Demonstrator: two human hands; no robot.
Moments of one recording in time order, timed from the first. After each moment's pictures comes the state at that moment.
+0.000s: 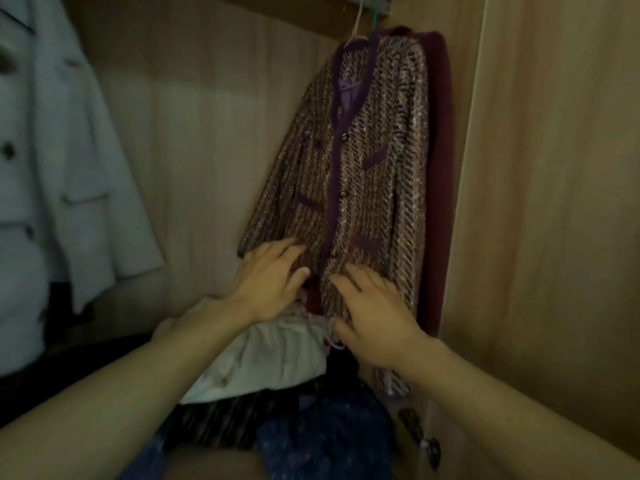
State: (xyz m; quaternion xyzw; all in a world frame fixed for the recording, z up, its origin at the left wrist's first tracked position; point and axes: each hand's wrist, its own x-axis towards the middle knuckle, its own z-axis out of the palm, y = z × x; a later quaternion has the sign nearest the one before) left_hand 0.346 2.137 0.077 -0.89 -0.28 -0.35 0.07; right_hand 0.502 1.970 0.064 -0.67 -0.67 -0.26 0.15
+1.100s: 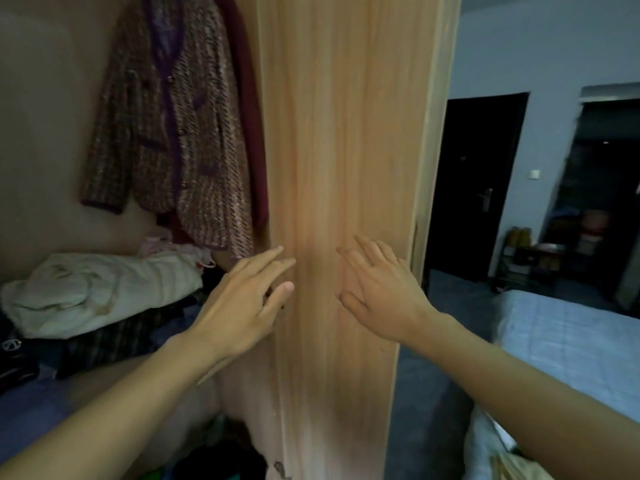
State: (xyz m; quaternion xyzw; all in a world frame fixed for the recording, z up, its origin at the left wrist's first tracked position) left_hand 0.291 1.806 -0.004 -0.95 -0.02 -0.29 -0.08; right_hand 0.424 1.598 0.010 -0.85 -0.46 -0.25 0.12
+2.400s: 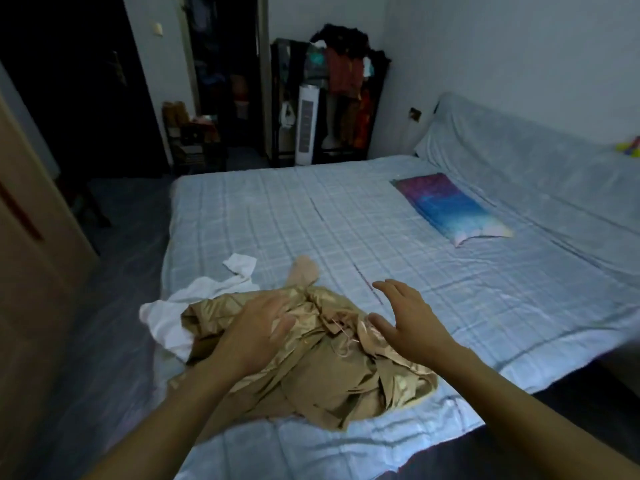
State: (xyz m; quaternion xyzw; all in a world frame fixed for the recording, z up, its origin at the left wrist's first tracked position) left_hand 0.662 1.223 -0.256 -0.87 0.37 0.04 -0.32; right_hand 0.526 0.967 -0.212 -0.97 0.13 -0.06 0.17
